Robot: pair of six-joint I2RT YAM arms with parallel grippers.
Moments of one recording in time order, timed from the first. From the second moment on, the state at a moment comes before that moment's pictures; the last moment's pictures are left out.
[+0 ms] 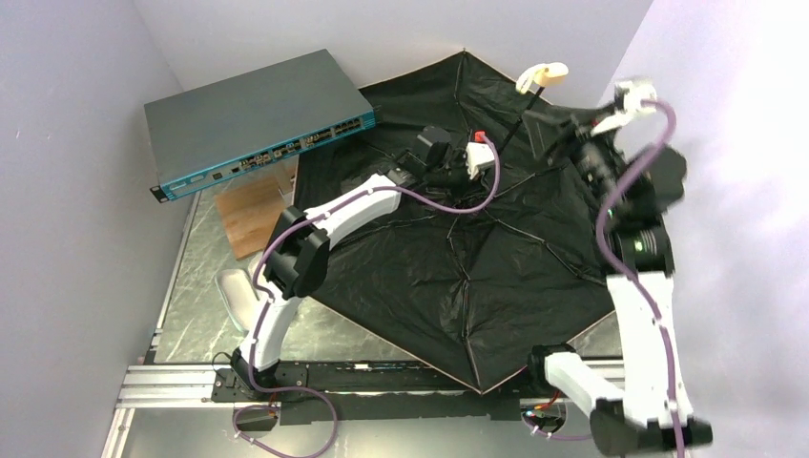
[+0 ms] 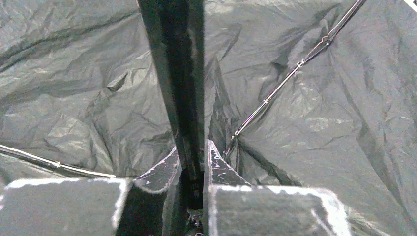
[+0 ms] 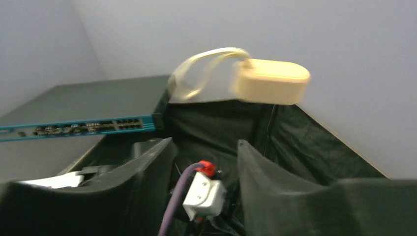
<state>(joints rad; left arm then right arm) -0.77 2.18 1.94 -0.08 0.57 0.31 0.07 1.03 1.42 -0.17 -0.38 0.20</state>
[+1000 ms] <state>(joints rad) -0.85 2.32 2.41 0.64 0.72 -0.04 -0.09 0.43 1.05 -0.62 -0.32 -0.07</state>
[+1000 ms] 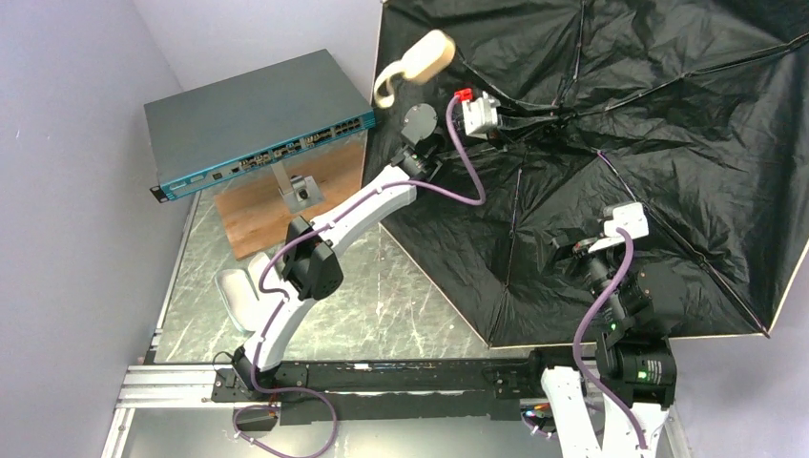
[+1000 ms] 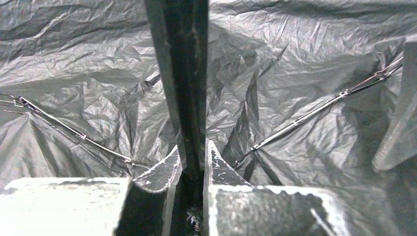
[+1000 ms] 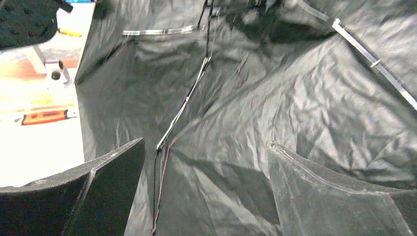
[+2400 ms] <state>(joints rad) -0.85 2.19 2.07 0.96 1.07 1.27 -0.32 0.81 1.29 -0.20 -0.54 0.80</state>
